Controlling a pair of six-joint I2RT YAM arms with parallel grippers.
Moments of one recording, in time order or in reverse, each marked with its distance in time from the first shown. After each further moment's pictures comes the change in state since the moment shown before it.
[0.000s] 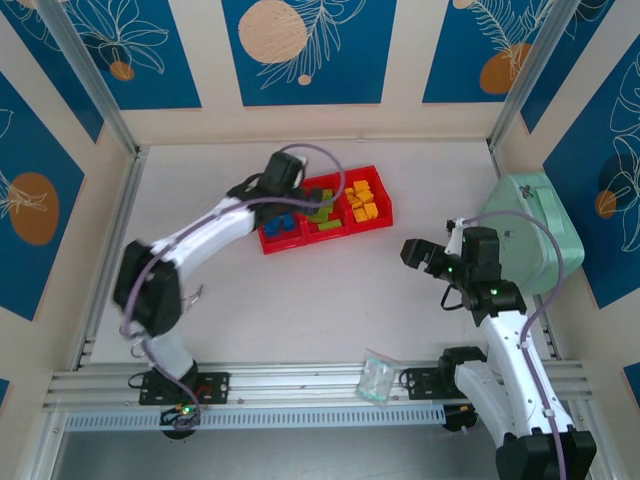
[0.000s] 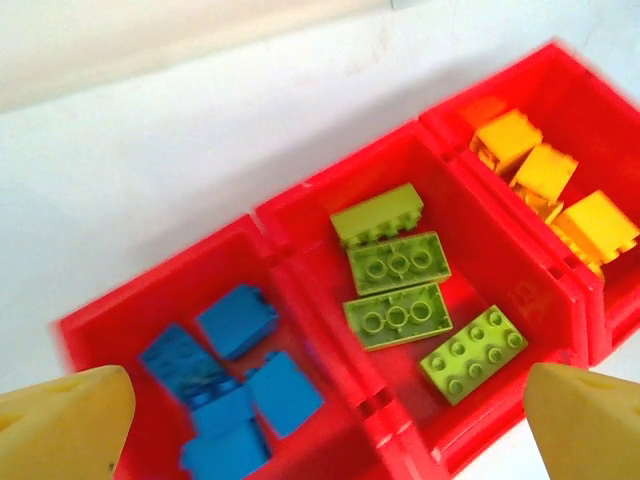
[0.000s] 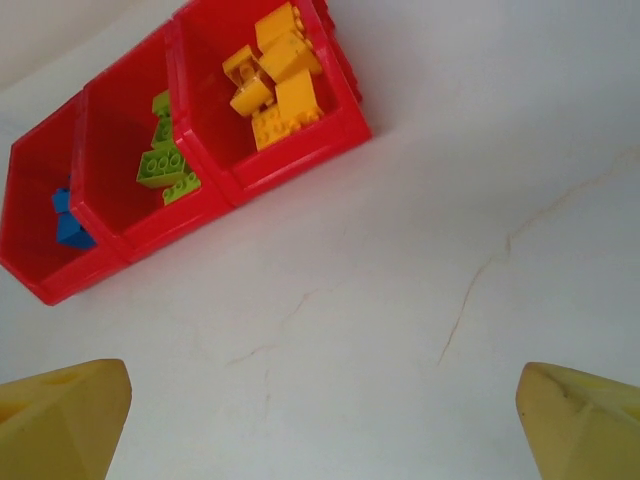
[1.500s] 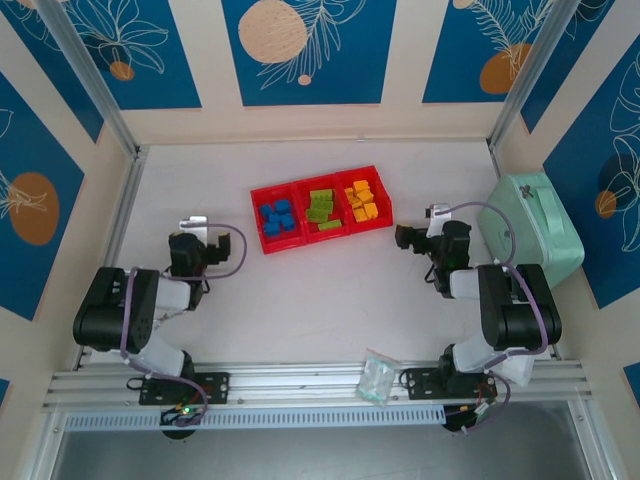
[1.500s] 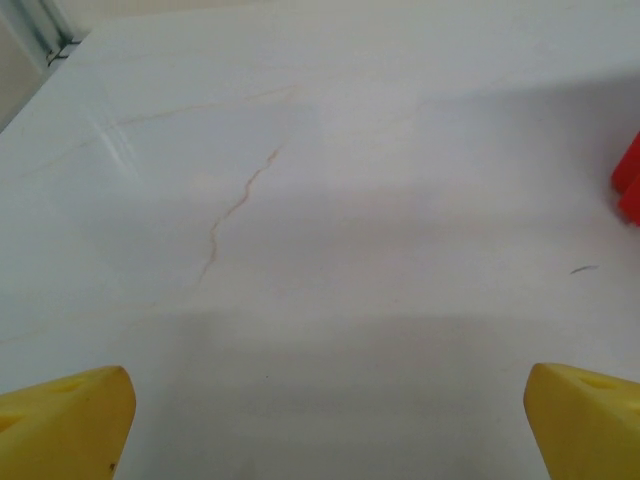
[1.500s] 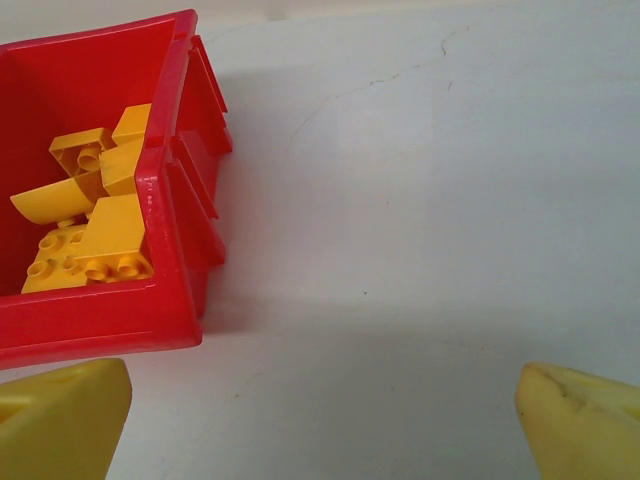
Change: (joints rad) left arm 0.540 -0.068 -0.976 1.168 0.116 0.192; right arm -0.071 0.815 -0.188 1.226 0.082 -0.298
